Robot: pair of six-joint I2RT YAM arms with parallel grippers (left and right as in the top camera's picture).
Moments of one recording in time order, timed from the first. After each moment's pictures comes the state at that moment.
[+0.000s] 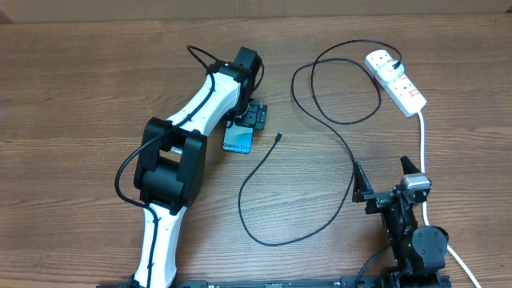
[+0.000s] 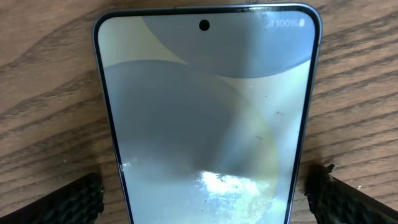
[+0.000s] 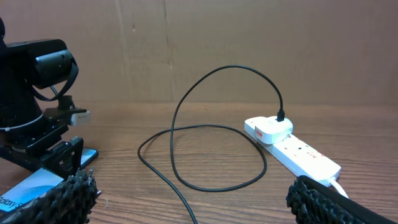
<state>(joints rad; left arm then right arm) -0.40 2.30 1.82 -0.98 -0.03 -0.23 0.07 0.01 0.02 -0.03 -0.06 0.04</state>
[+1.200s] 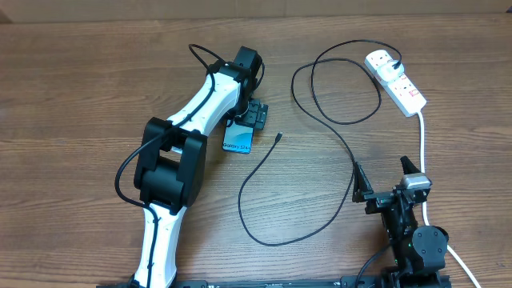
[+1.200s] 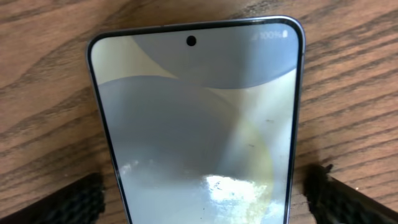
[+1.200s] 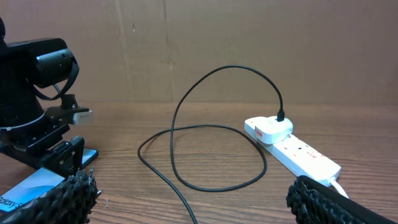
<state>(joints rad) -0.40 2.31 1.82 -0.96 -0.03 -0.18 0.07 0.01 0.02 -0.03 -0.06 0.04</state>
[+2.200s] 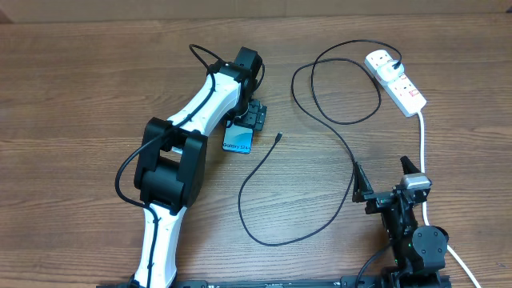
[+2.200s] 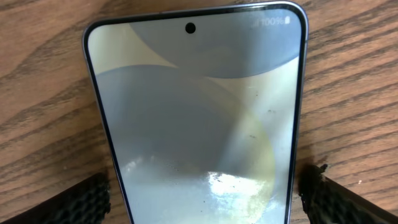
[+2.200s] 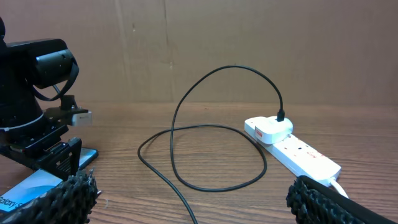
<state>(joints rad) -0.40 2.31 1.82 -0.98 -0.03 -0.18 0.07 0.01 0.02 -0.03 -0.06 0.04</state>
